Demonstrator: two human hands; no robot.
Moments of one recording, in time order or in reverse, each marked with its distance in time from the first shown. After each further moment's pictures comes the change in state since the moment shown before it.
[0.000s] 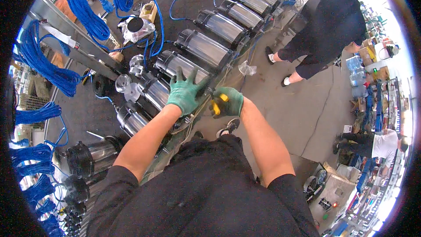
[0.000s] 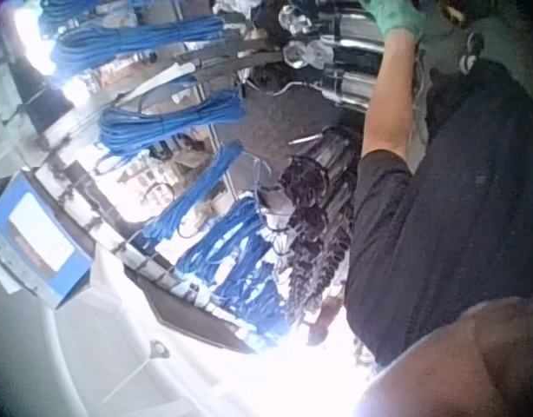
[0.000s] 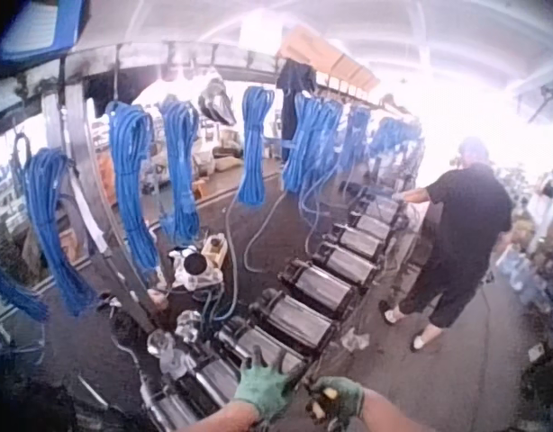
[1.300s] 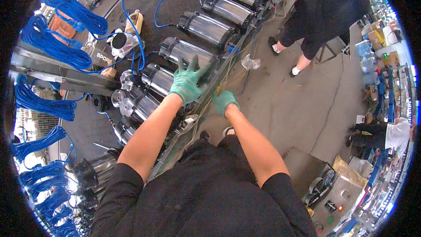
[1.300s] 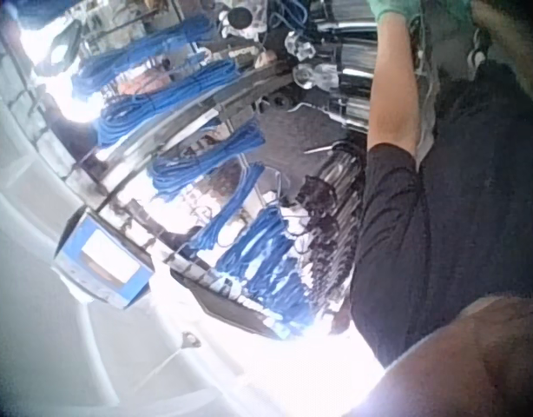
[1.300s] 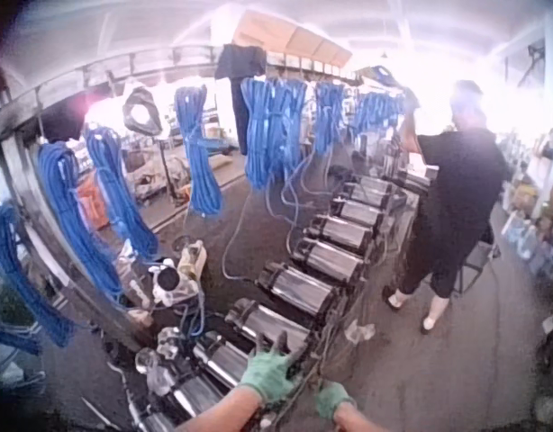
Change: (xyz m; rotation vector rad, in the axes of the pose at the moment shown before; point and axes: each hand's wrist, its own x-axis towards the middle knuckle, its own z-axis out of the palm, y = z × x) left_hand 0.115 0.037 0.013 -0.067 -0.048 -0.001; right_hand 0.071 -0.009 -0.075 -1.200 0.799 -0.576
